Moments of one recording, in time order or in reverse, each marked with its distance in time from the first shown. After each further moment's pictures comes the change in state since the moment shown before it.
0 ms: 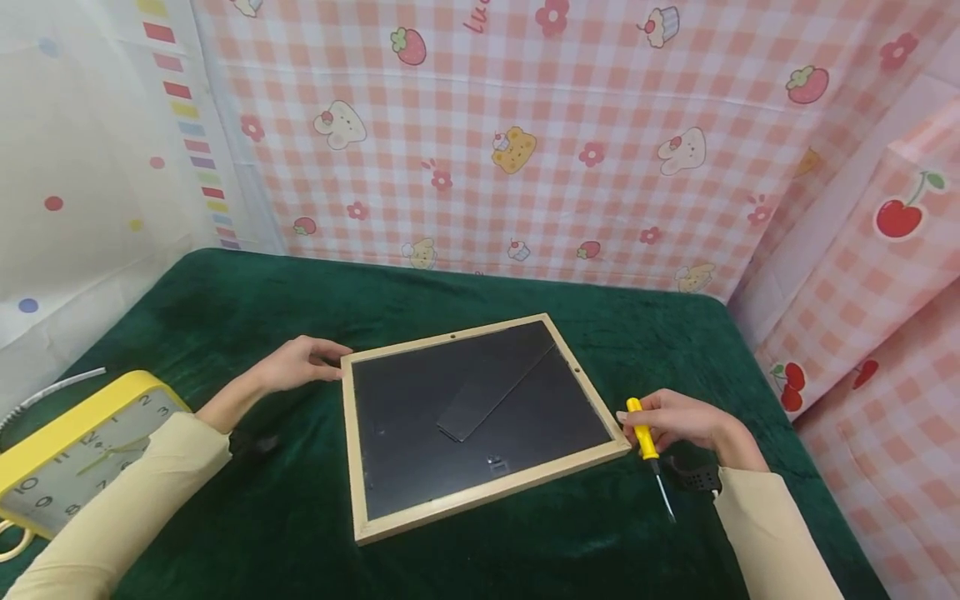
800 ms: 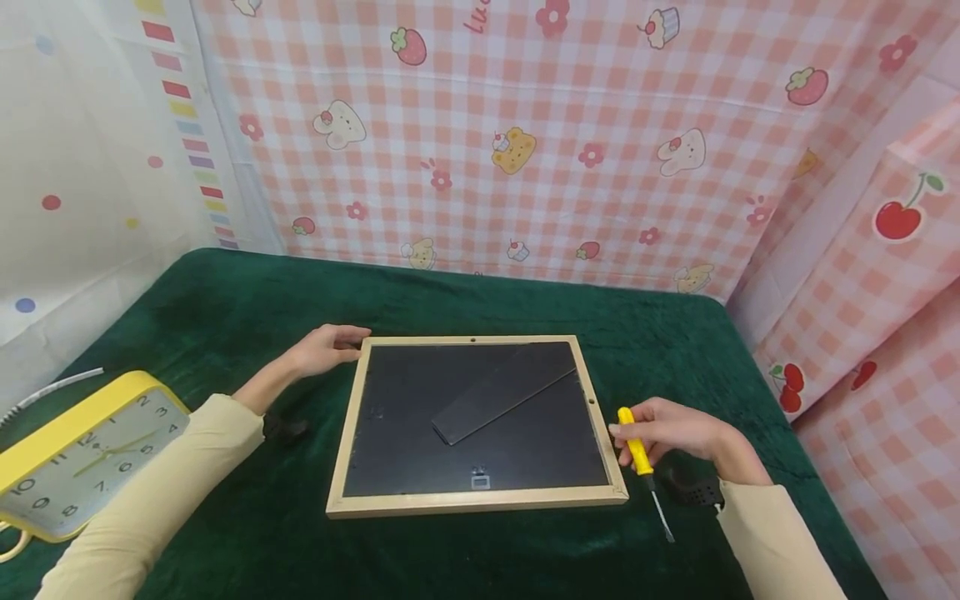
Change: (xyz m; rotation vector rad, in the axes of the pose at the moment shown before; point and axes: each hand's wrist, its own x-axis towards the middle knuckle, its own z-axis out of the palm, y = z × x) left_hand 0.031 0.010 0.009 -0.008 0.033 -0.049; right_hand -0.003 -0.013 0.016 0.064 -0.053 -0.044
